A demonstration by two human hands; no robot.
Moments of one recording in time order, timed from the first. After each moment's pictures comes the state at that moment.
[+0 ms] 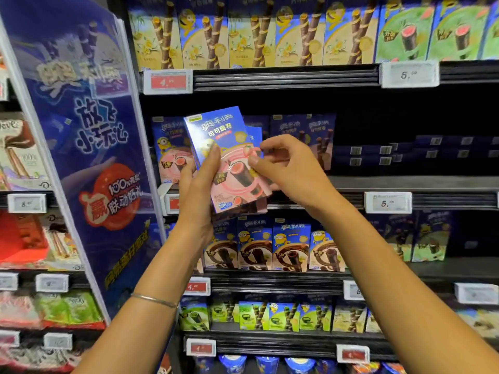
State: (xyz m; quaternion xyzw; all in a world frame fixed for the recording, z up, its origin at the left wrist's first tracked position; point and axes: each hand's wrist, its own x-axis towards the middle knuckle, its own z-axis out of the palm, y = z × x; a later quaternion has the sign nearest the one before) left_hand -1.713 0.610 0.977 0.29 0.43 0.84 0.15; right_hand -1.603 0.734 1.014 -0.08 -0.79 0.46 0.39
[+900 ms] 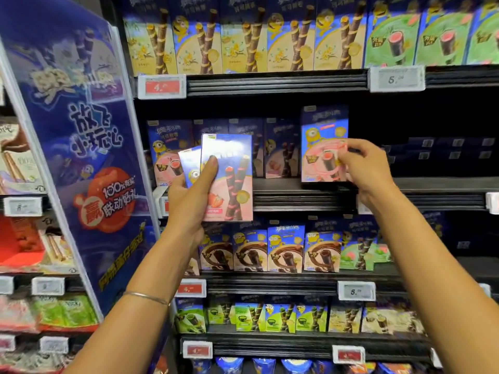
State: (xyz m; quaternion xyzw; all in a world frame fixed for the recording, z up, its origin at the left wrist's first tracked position) left_hand -1.733 0.611 0.963 0.23 0.51 0.82 0.13; right_hand -1.567 0.866 1.006 -0.25 -0.65 0.48 0.53
